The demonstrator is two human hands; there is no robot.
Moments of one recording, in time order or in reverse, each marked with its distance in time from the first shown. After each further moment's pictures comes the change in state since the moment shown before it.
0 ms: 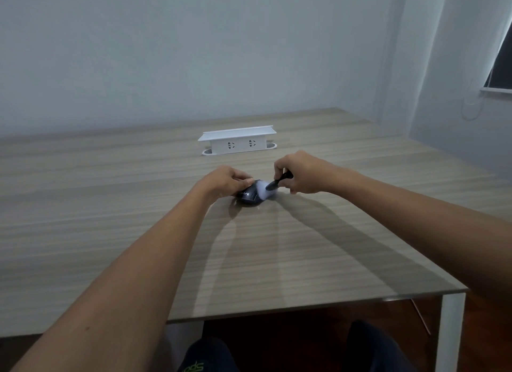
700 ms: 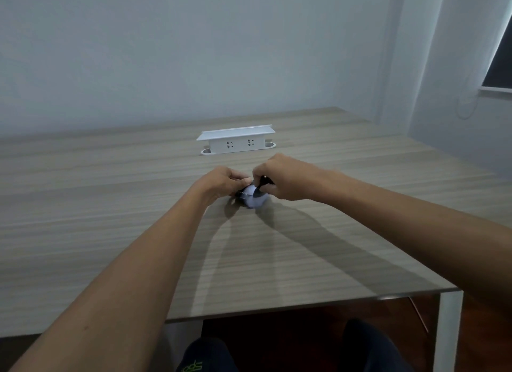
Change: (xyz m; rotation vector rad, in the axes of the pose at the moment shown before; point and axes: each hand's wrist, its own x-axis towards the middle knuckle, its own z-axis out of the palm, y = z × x) left_hand -0.005 -0.001 -0.001 -0.054 -0.021 0.011; right_hand 0.002 -0.035 0.008 -0.201 0.000 -0.159
